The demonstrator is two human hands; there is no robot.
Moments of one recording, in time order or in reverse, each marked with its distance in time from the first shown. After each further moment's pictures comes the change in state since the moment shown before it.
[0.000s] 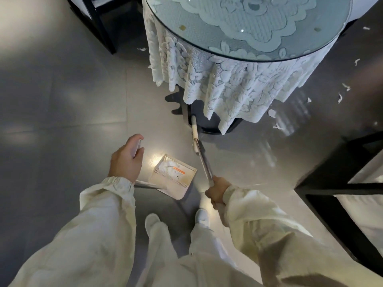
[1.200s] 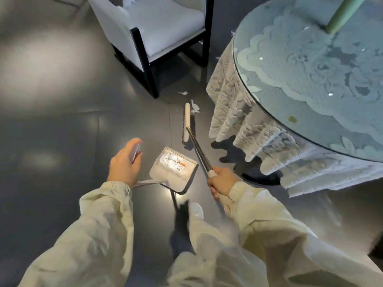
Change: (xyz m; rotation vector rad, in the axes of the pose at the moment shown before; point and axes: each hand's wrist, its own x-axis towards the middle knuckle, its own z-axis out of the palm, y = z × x) left_hand 0.362 -0.138 -0.212 0.097 0.002 0.087; right_hand 0.098 -0.434 -0.038 0.668 0.101 -0.145
